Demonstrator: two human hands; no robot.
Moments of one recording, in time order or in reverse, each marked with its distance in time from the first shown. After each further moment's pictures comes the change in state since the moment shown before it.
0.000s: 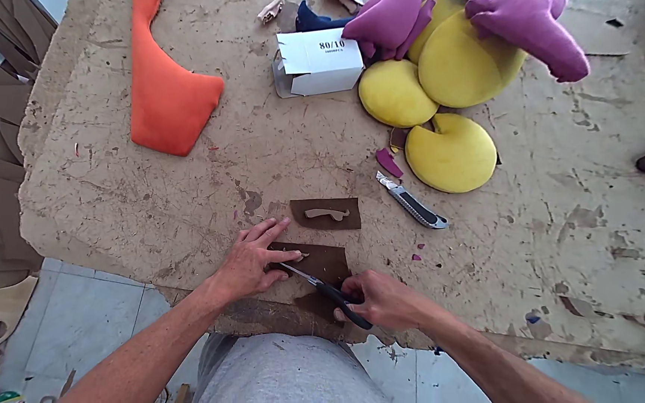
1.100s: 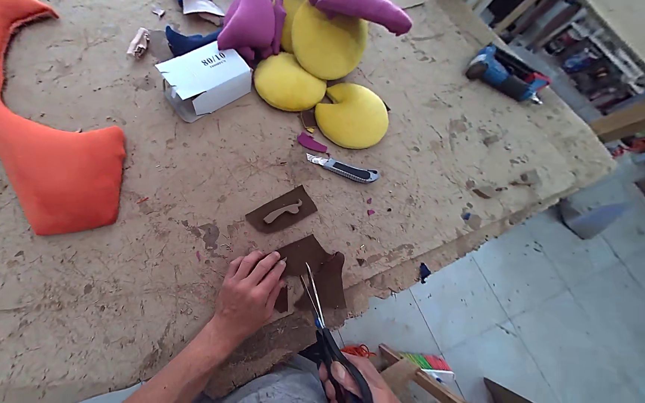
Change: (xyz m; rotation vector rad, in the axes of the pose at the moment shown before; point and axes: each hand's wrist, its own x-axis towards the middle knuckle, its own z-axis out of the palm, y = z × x) left_hand 0.007 -0.007 0.022 0.099 0.216 0.374; right_hand -0.041 -0.101 0.211 1.488 0.538 0.117
